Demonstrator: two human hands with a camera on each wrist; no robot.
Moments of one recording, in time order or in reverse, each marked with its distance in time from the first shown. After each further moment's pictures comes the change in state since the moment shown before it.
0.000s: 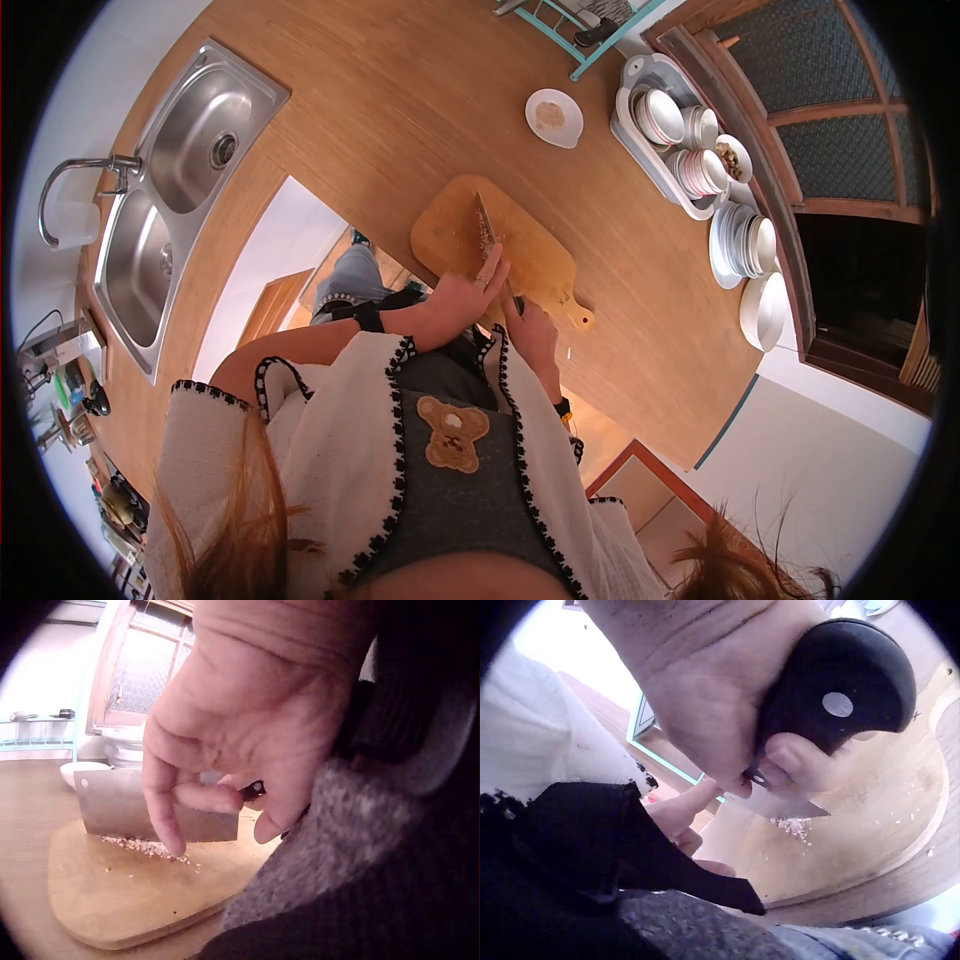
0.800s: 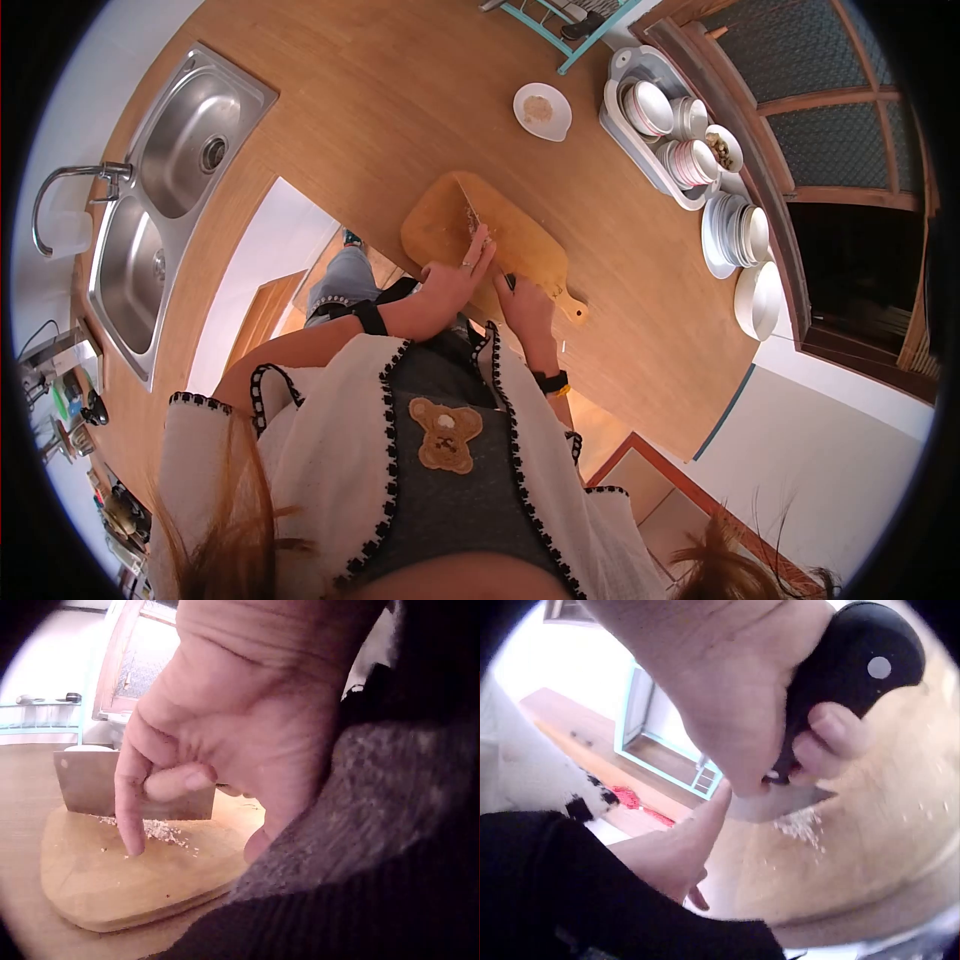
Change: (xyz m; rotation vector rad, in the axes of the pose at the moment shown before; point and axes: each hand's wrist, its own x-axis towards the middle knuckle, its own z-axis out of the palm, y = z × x) left_hand 0.007 -0.005 0.001 0.170 -0.132 -0.072; right_hand 0.028 -0.008 0.001 -0.092 -0.065 0.023
